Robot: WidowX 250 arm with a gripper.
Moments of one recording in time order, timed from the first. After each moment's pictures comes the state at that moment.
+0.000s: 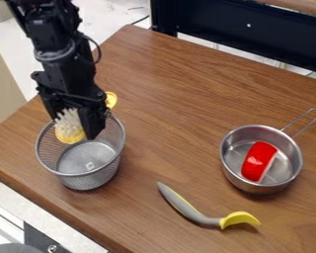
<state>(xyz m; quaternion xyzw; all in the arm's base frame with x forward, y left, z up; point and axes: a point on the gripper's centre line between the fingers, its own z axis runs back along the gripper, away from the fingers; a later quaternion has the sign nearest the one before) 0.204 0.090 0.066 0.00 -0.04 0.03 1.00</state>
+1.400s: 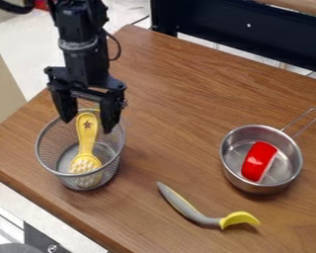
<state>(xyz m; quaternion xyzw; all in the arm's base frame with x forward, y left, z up) 0.224 0.085 0.064 0.01 0.02 0.10 0.99</state>
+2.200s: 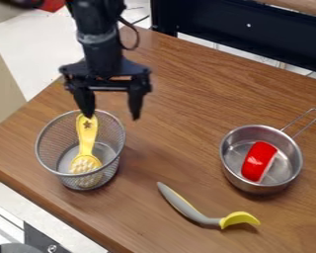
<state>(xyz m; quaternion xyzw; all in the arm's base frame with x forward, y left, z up) 0.241 0.048 0.083 0.00 -0.08 0.22 0.97</state>
